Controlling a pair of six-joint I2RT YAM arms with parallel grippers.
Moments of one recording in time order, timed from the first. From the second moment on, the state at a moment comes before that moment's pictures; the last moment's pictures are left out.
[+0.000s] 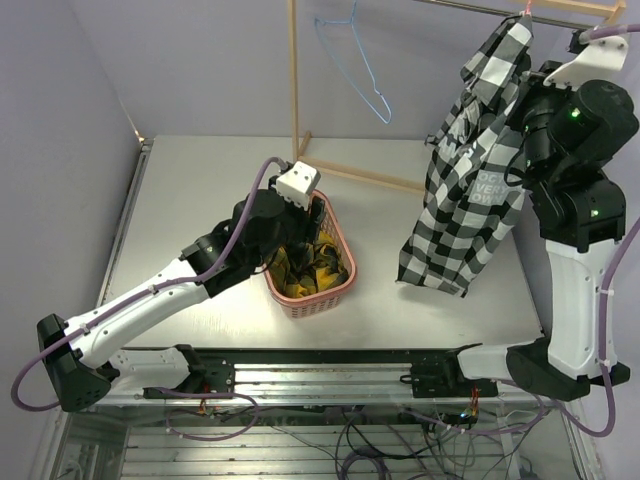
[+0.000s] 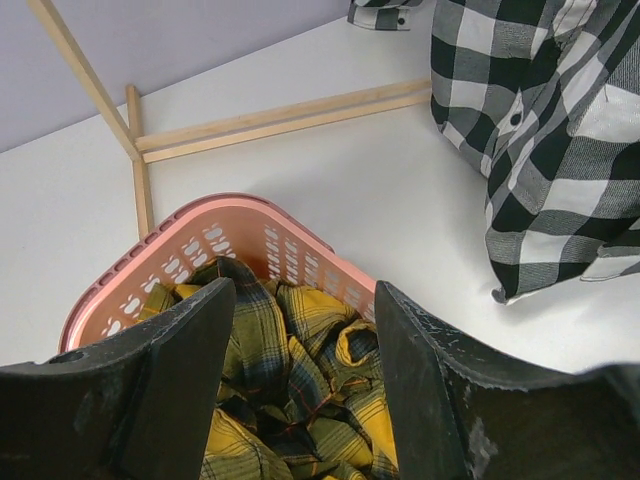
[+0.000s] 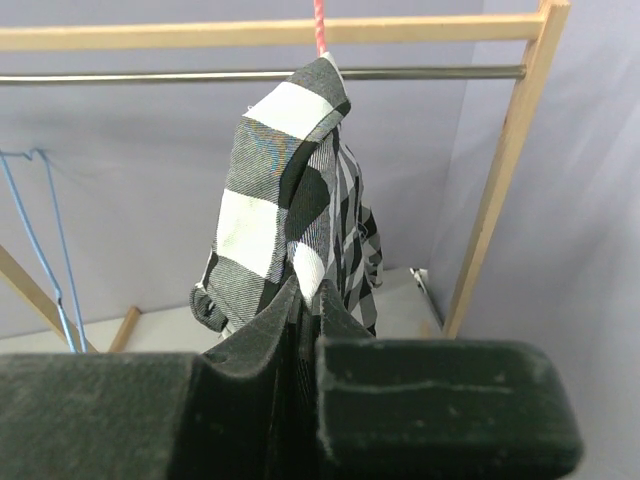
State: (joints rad) left arm -0.93 1.16 1.15 -0.22 -0.35 -0.11; right arm 0.27 1.32 2.10 -0.66 0.48 -0.02
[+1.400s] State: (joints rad) left arm -0.93 1.58 1.81 -0.15 -0.03 0.17; right arm 0.42 0.69 1.93 -1.09 0.08 0.16
